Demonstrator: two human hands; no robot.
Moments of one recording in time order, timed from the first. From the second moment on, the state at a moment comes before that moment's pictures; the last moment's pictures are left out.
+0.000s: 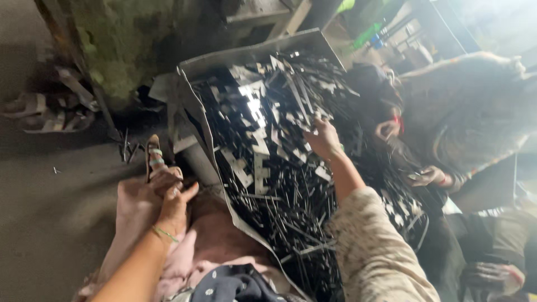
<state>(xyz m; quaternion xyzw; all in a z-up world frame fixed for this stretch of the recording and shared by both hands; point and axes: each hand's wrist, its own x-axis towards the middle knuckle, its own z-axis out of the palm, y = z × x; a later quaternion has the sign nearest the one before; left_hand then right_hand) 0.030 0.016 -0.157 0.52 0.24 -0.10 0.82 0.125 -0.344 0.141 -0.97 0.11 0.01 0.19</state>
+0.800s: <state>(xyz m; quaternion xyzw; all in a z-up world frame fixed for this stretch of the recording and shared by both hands) 0.035 0.016 -0.163 0.58 0.17 -0.16 0.78 0.110 -0.287 0.111 -0.95 0.12 0.28 -0.04</state>
